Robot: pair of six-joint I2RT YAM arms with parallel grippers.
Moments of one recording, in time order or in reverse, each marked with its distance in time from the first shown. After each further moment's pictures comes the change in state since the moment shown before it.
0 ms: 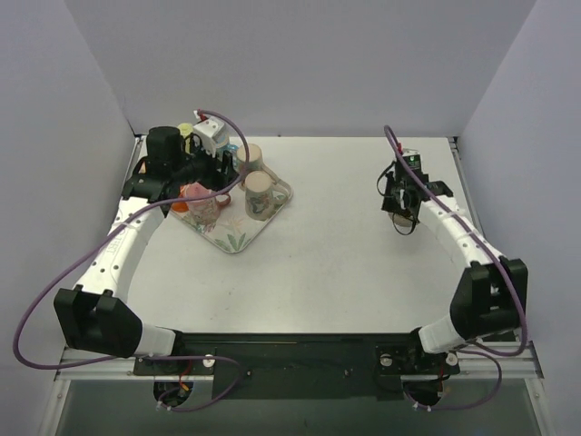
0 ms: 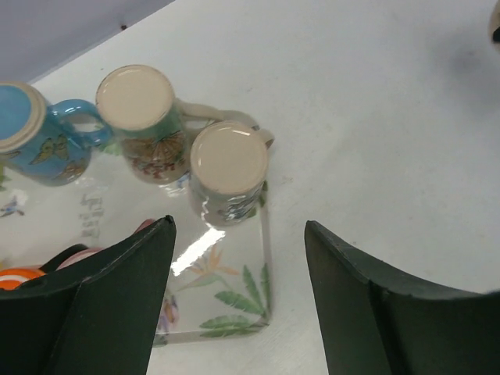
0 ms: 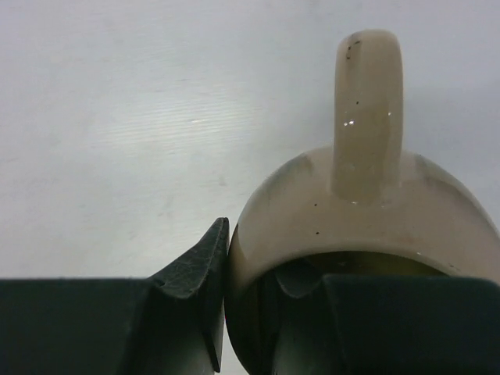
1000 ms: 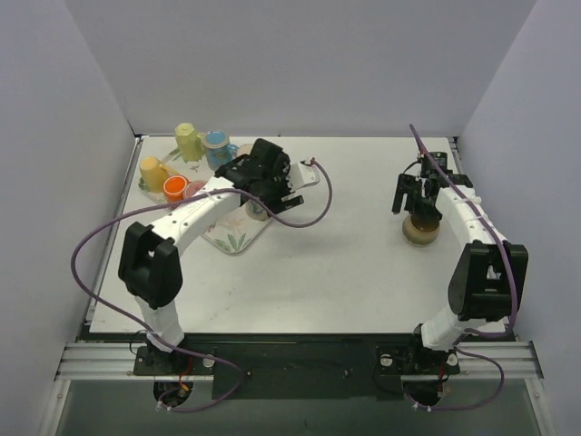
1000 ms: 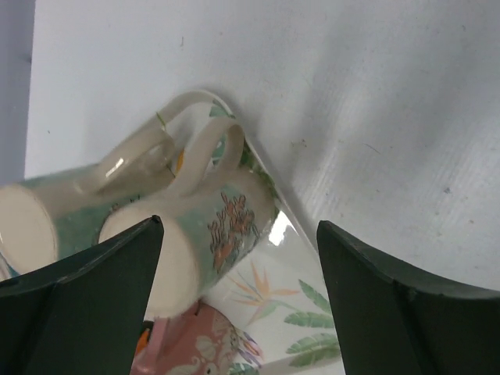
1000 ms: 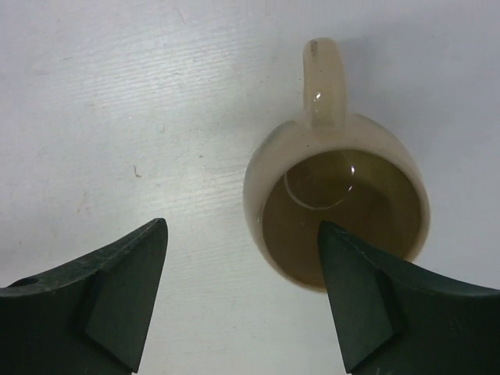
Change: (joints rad) left arm -0.373 0.359 0.185 -0.200 -0.350 0.565; right arm -0.295 0.233 0.100 -0.140 -0.106 -0.126
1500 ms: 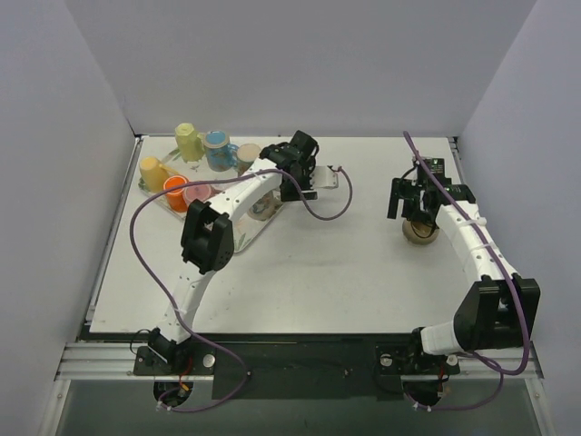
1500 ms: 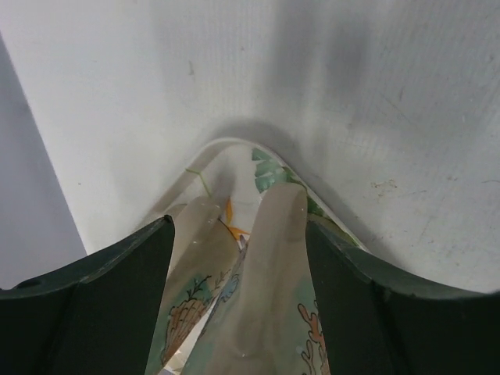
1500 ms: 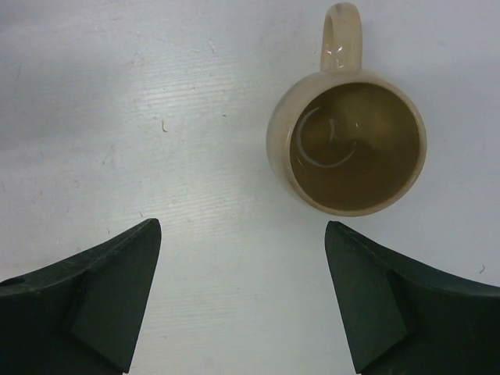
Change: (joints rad) left arm -0.082 0.578 0.679 -0.286 -0.225 0.275; right arm 0.099 -0.245 -0.071 -0.053 0.063 -0.008
